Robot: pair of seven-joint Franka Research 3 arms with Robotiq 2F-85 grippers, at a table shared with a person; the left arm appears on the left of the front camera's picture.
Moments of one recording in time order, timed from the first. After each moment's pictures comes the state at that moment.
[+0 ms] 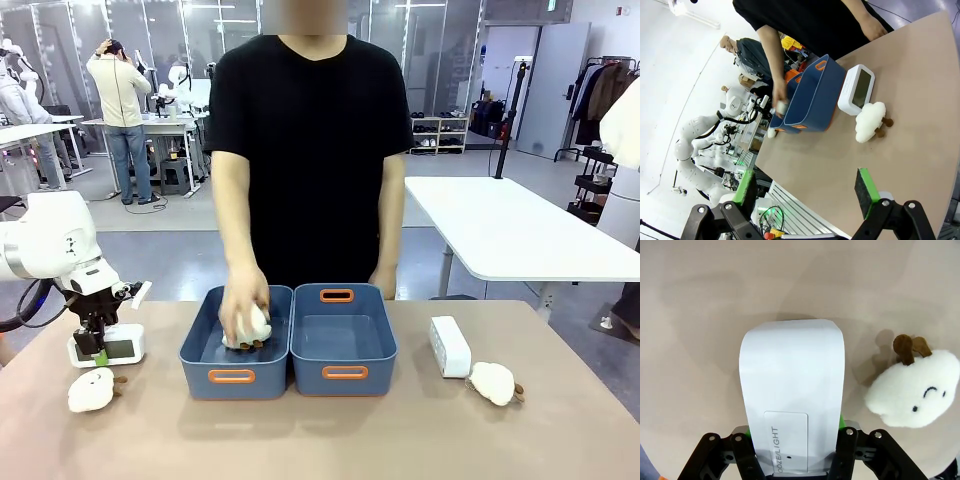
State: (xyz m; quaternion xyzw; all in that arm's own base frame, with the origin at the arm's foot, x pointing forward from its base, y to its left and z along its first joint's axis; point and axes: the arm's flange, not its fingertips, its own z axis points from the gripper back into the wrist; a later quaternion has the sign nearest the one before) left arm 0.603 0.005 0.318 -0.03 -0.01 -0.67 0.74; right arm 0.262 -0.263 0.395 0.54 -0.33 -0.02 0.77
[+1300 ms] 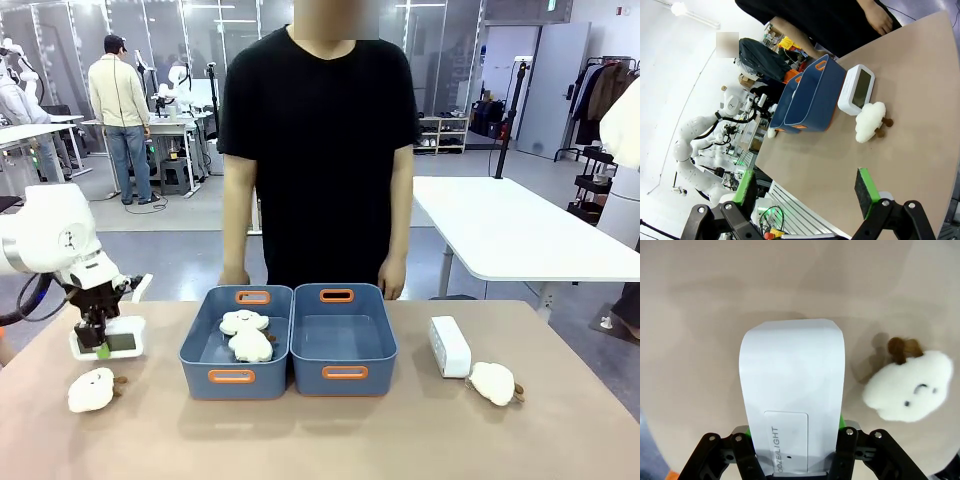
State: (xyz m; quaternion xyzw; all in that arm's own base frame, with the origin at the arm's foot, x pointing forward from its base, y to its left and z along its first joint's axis) left arm 0.602 -0.002 0.348 -0.02 -0.03 -0.68 0.73; right arm 0.262 -0.263 0.395 0.54 -0.33 -0.02 0.77
